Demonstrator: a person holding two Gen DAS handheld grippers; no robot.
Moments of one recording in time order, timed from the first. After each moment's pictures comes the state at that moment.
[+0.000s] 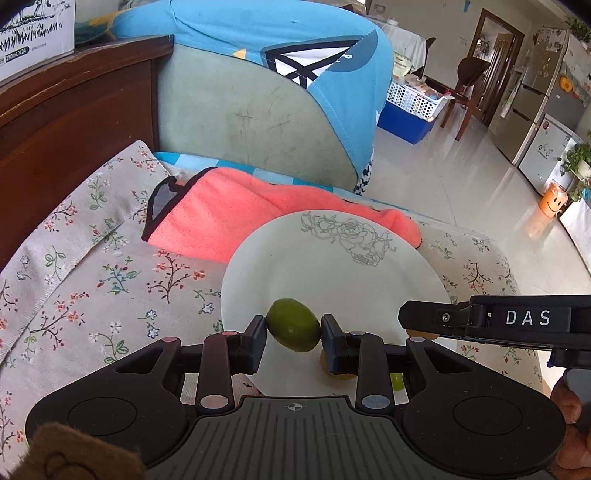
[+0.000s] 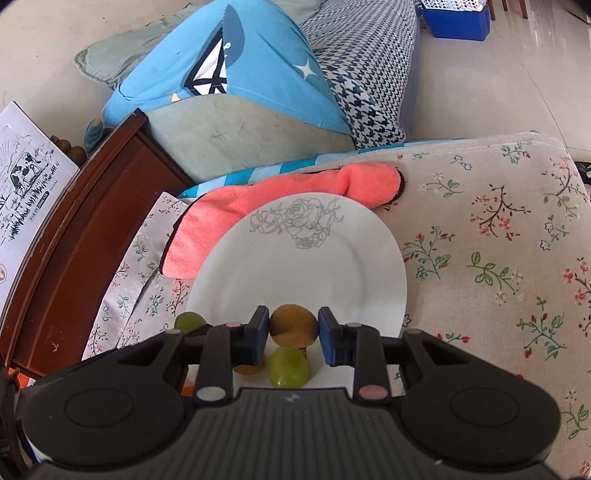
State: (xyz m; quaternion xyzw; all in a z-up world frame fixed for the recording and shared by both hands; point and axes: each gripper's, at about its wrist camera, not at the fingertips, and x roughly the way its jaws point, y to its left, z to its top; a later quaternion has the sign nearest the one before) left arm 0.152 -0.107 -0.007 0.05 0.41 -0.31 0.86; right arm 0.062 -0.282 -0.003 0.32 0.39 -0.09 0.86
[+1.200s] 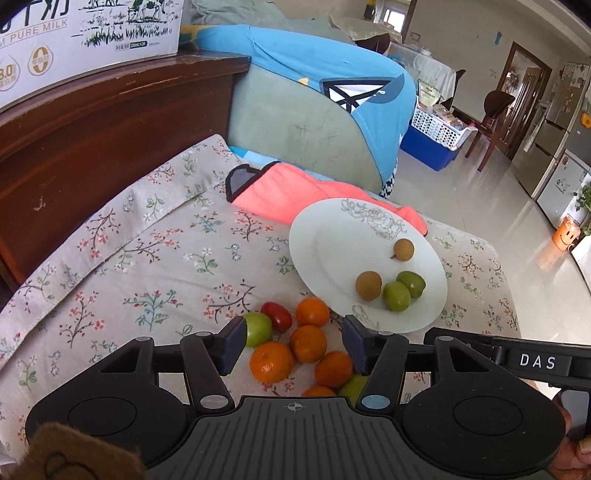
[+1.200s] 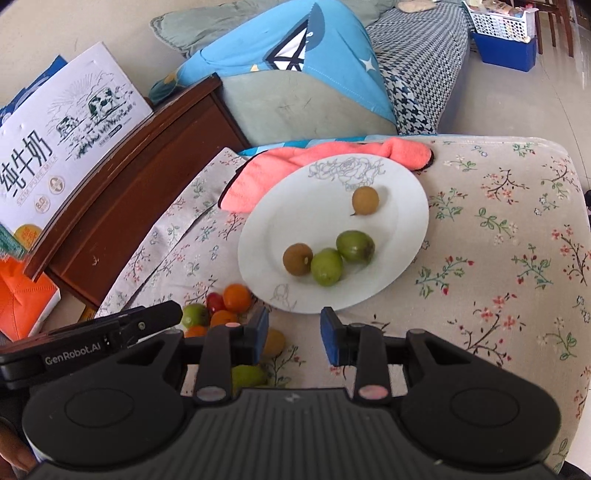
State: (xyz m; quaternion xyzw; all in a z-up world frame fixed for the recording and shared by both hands) left arm 0.070 -0.015 0.021 0.00 0.40 -0.26 0.88; right arm -0.016 -0.223 0.013 0.25 0.38 -0.02 0.89
